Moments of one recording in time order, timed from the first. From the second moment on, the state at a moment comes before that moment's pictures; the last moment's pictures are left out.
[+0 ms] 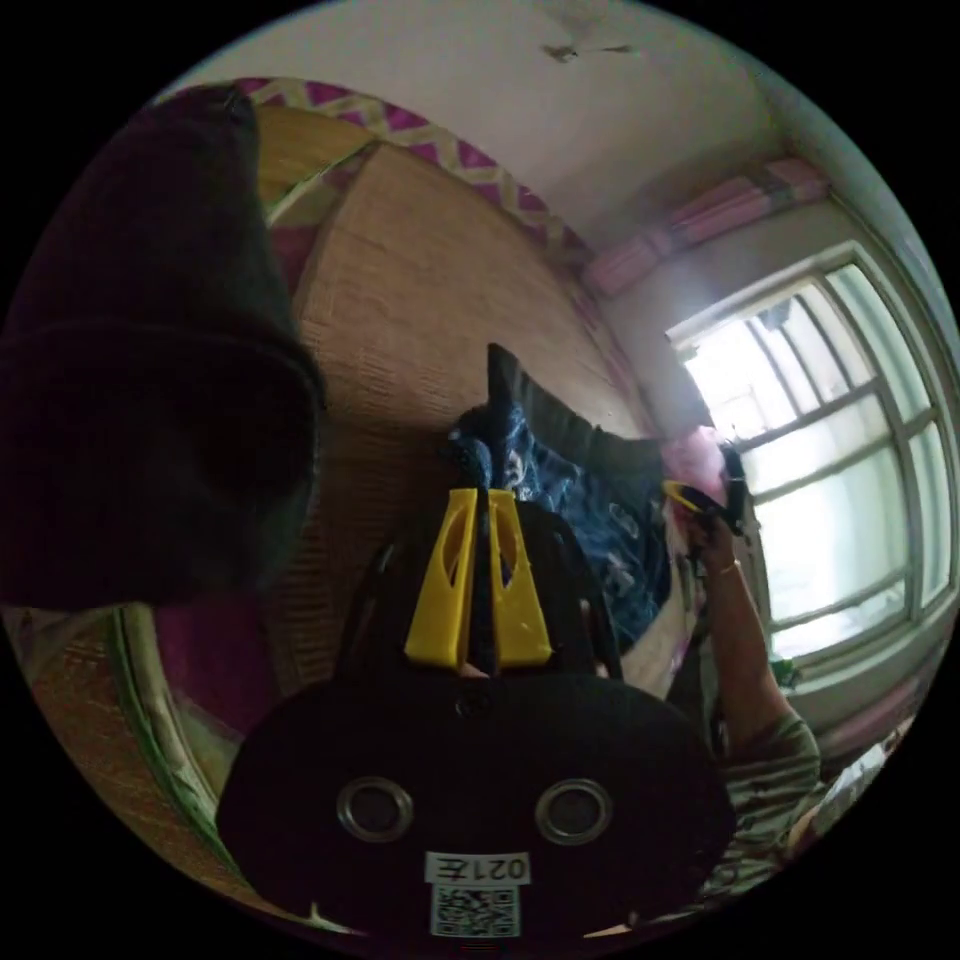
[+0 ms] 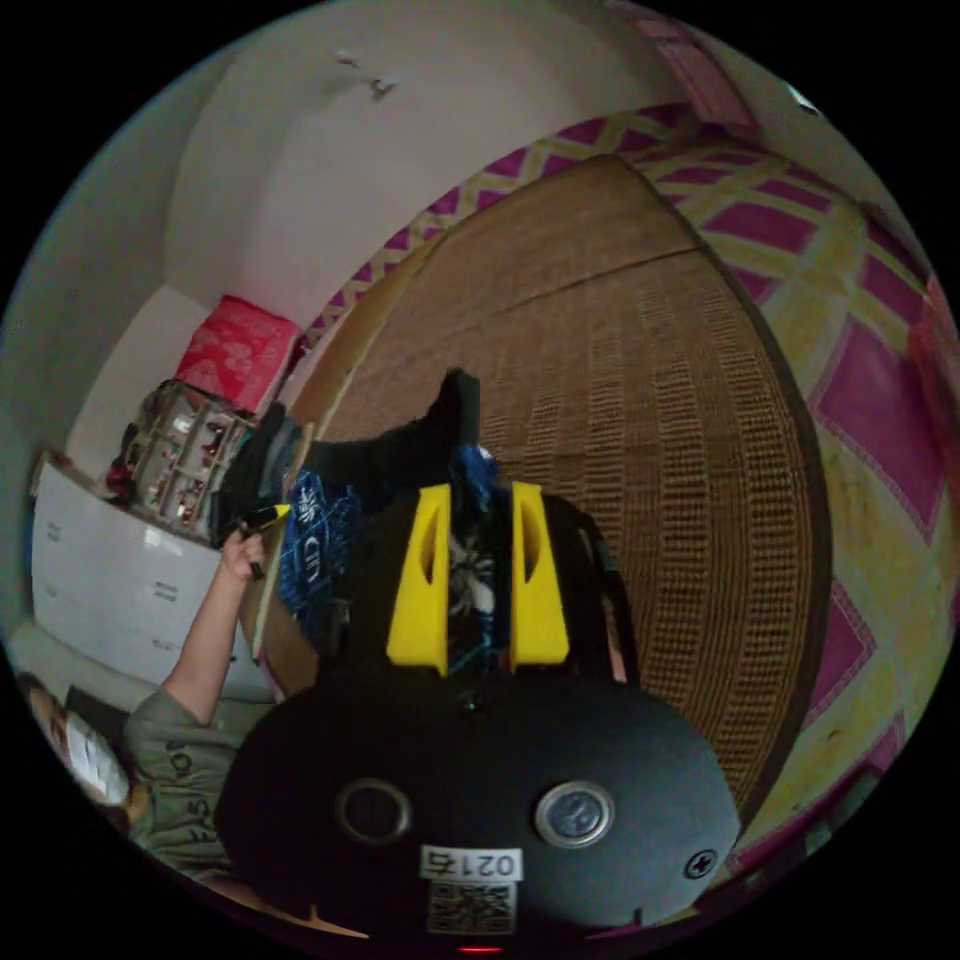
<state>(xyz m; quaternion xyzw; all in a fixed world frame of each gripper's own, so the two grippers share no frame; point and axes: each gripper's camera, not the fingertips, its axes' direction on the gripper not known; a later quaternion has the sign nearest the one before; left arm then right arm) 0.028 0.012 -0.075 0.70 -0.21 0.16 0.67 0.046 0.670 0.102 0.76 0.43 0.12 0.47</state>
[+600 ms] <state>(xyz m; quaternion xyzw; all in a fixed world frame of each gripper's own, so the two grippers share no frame) 0.034 -0.015 -0.065 0.67 -0.27 0.22 0.65 0.032 0.605 0.044 0.72 0.46 0.12 0.51</state>
